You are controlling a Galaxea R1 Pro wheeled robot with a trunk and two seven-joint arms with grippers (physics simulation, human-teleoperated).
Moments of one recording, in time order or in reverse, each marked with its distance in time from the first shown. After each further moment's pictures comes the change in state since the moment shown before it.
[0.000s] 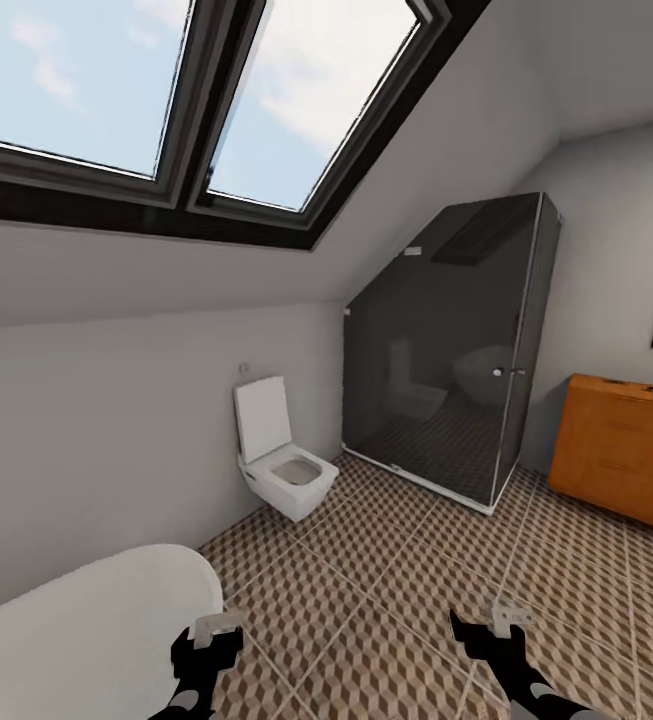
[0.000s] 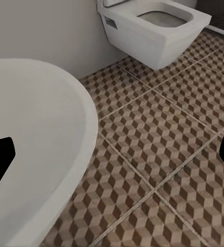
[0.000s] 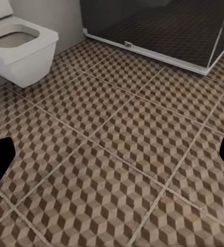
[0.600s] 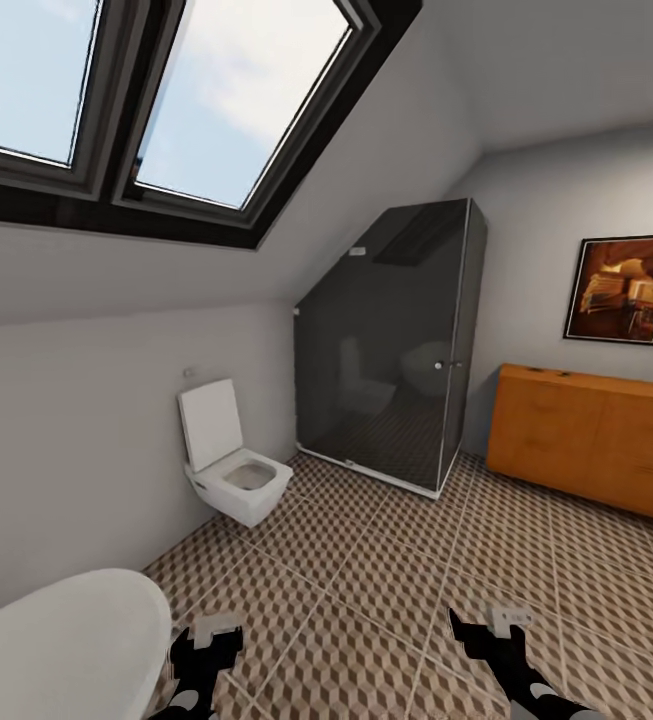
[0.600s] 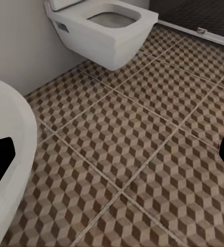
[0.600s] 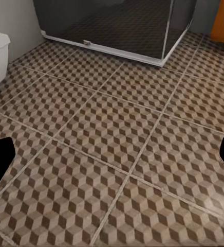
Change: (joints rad) left arm 0.000 0.000 0.000 0.000 0.000 -0.001 0.000; right arm 0.000 0.001 0.000 0.000 0.000 0.001 0.000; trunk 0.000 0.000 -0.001
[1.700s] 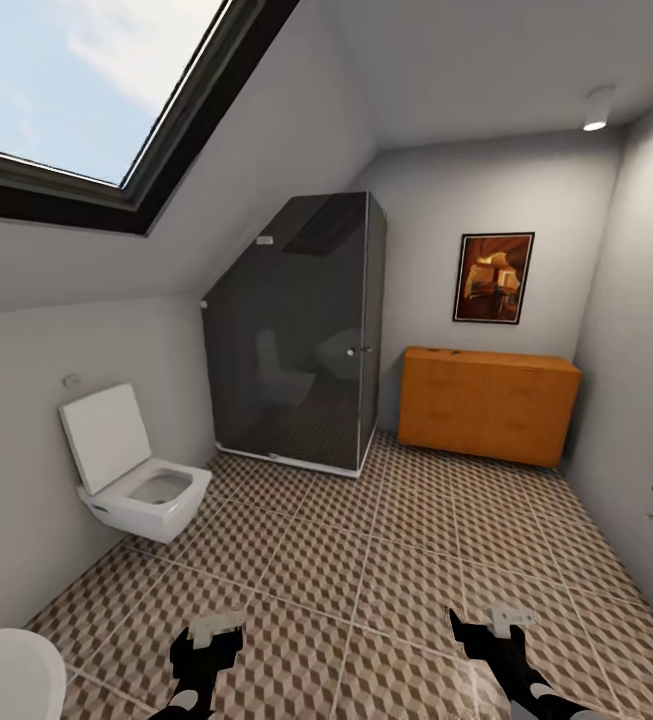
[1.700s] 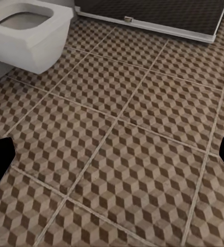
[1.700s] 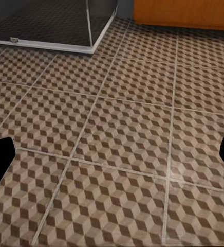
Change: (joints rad) left arm 0.000 0.001 0.001 0.000 0.000 0.000 0.000; right arm 0.000 0.000 0.000 0.000 0.000 0.000 0.000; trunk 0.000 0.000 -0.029
